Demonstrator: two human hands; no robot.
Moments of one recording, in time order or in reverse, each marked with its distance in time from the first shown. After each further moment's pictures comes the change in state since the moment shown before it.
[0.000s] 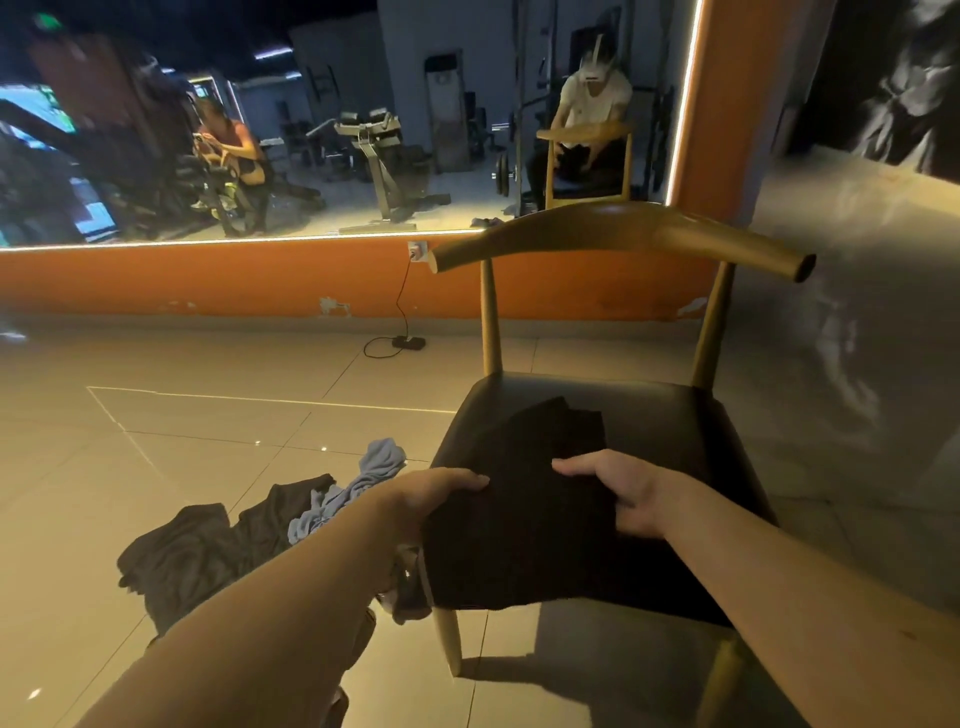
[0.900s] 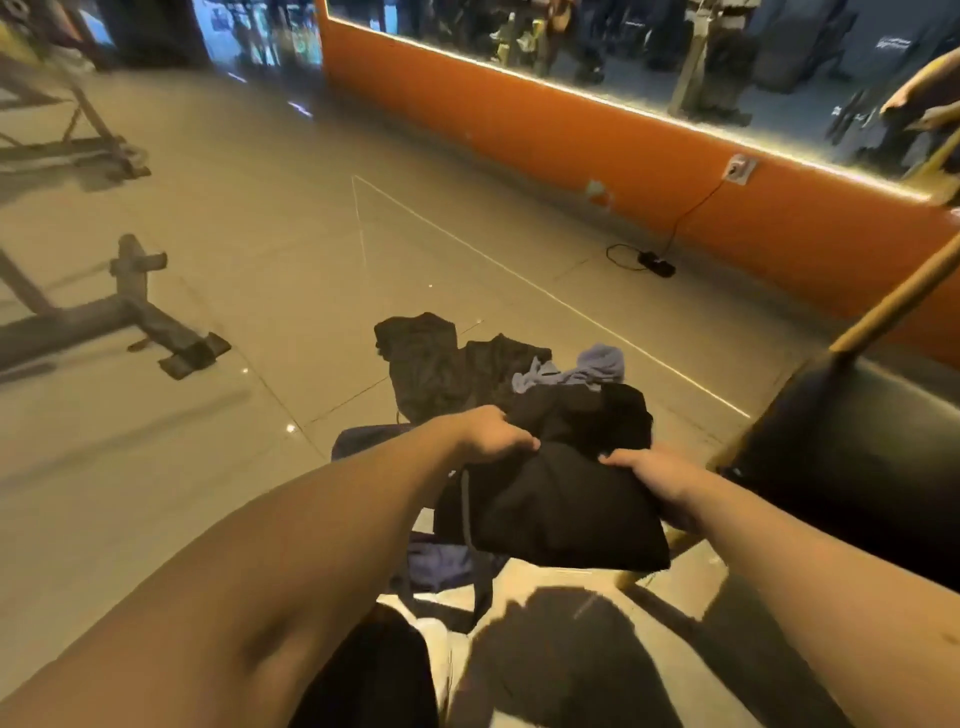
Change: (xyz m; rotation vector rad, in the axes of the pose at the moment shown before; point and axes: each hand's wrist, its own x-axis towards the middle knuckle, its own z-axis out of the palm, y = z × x) left_hand -0.106 -0.236 -0.228 0.117 0.345 0.046; right_hand 0.129 0.104 0.316 -0.621 -0.014 -0.108
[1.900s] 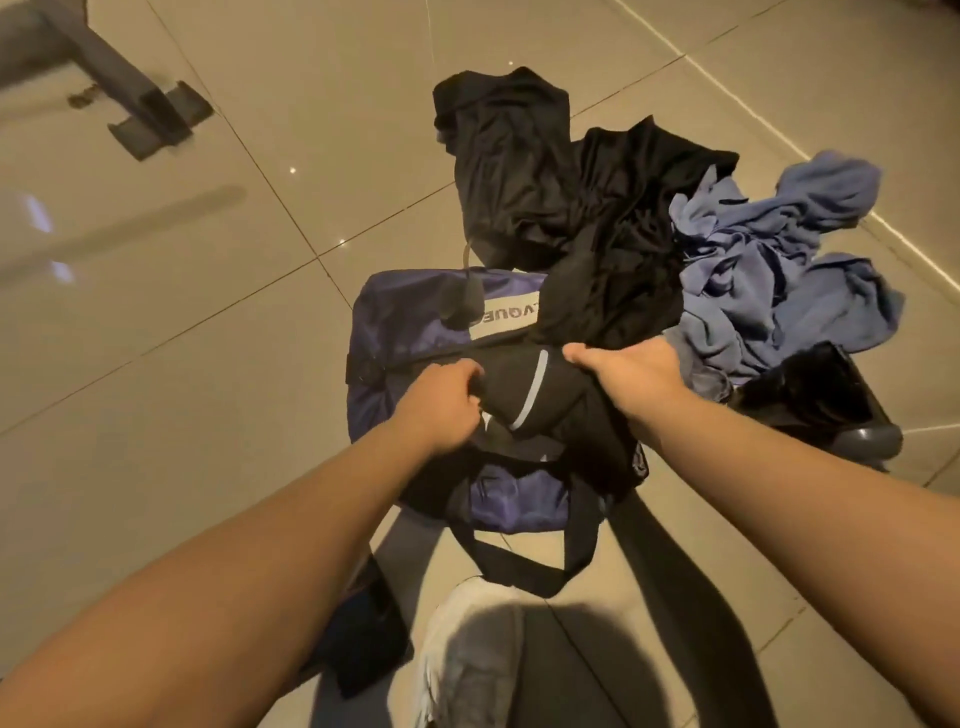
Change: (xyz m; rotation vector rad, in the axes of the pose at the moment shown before) left_hand 0.169 -0.310 0.010 0.194 0.254 -0.193; right_hand 0.296 0.088 0.229 -0.095 0.170 -0.005
